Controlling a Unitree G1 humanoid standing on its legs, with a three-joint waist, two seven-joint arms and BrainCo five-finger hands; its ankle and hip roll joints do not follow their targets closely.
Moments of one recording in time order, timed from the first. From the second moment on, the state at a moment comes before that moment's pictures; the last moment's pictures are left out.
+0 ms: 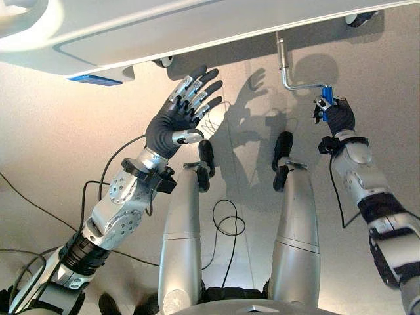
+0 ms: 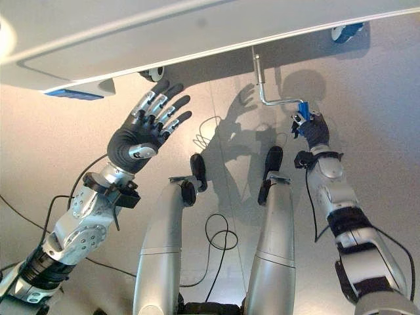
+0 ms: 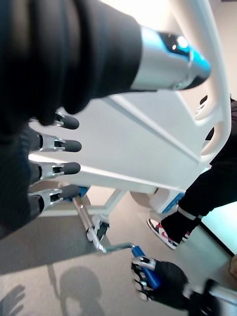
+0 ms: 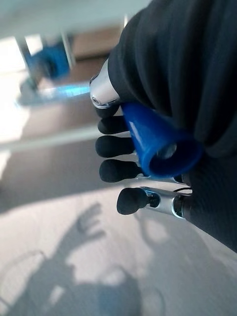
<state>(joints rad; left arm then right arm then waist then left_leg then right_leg) -0.34 0.70 -0.40 -0.37 -0.96 -0.27 -0.05 -0.51 -0.64 0.20 0.37 0.66 -0.21 -0.12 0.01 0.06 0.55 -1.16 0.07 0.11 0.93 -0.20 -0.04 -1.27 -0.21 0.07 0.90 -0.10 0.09</state>
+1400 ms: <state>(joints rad) -0.24 0.75 -0.33 -0.39 -0.92 -0.27 0.04 -0.47 -0.65 0.53 0.01 0.90 -0.14 -0.09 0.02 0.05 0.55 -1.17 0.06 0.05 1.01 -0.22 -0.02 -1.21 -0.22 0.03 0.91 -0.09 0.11</state>
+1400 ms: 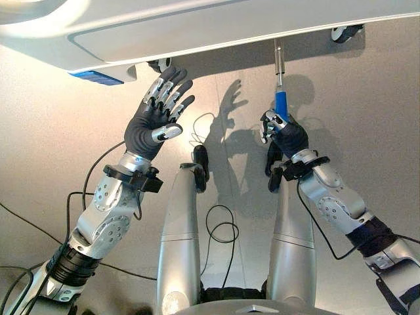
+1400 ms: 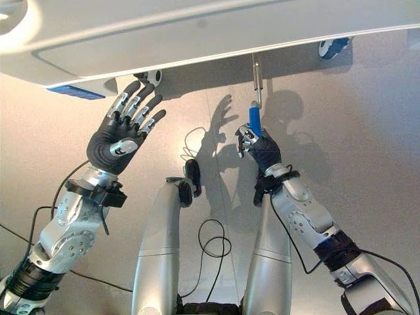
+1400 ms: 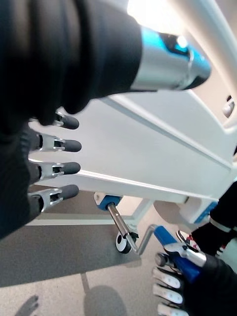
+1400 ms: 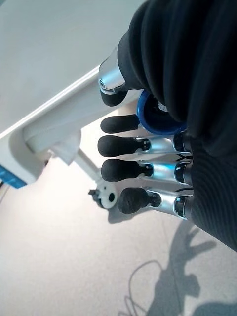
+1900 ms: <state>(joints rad) -0.24 0.73 -0.35 -0.39 -0.92 -0.27 0.04 -0.65 -0.54 0.64 0.34 0.65 -0.10 -0.07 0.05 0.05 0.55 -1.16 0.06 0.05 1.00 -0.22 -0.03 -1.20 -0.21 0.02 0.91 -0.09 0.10</state>
